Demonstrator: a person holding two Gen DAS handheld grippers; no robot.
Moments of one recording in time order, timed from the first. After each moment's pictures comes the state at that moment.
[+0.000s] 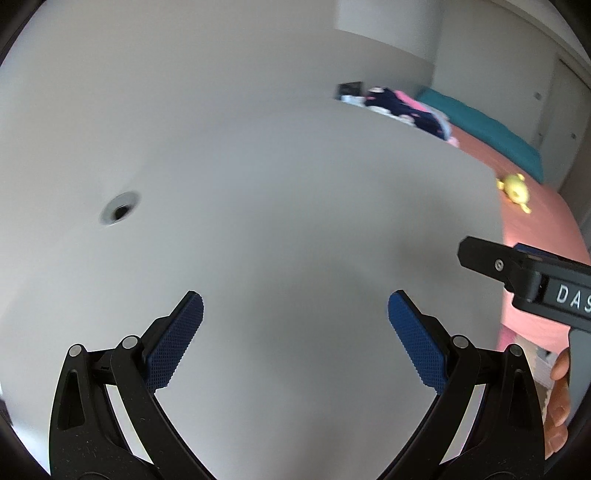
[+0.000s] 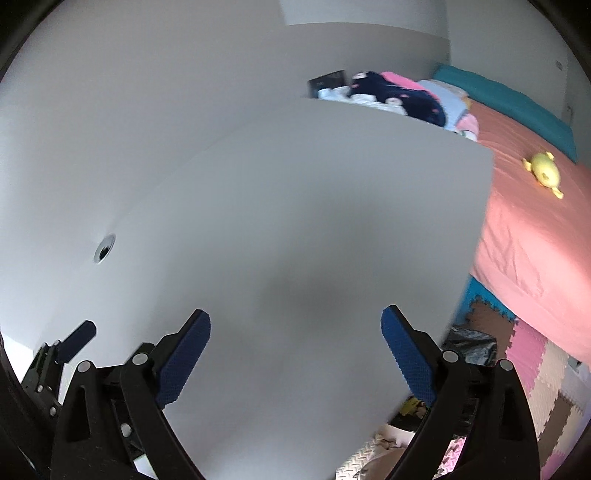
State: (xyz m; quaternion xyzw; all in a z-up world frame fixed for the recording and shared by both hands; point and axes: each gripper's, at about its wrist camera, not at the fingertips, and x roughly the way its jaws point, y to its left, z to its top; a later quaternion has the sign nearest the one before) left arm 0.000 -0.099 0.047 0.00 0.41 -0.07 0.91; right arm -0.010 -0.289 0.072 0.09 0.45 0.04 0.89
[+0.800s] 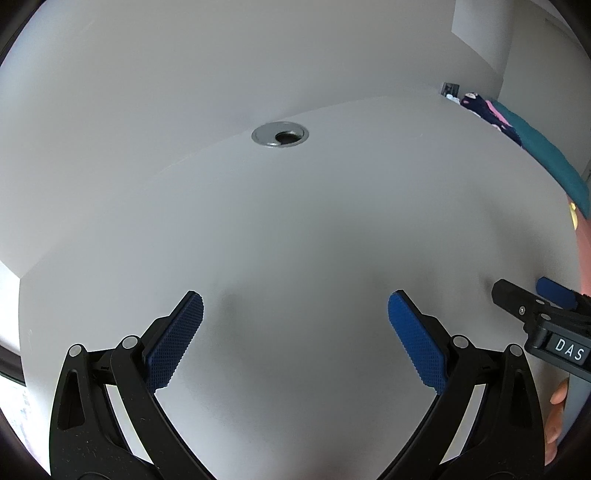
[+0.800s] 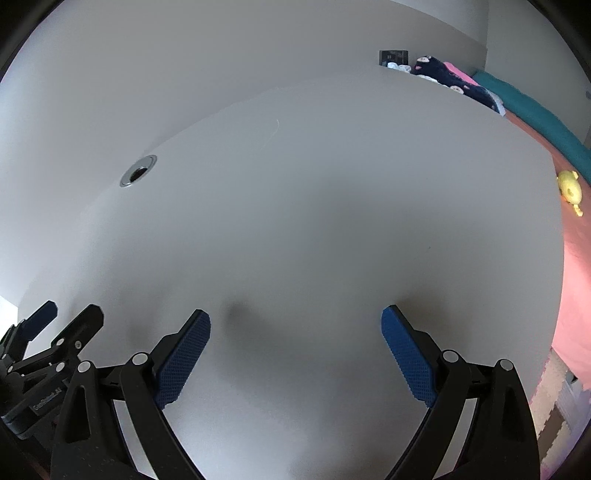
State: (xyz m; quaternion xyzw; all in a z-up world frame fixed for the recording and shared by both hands) left arm -0.027 0.056 0.004 -0.04 0.45 0.03 0.89; right arm -0.025 -0.157 0.015 0.03 0.47 0.06 0.88
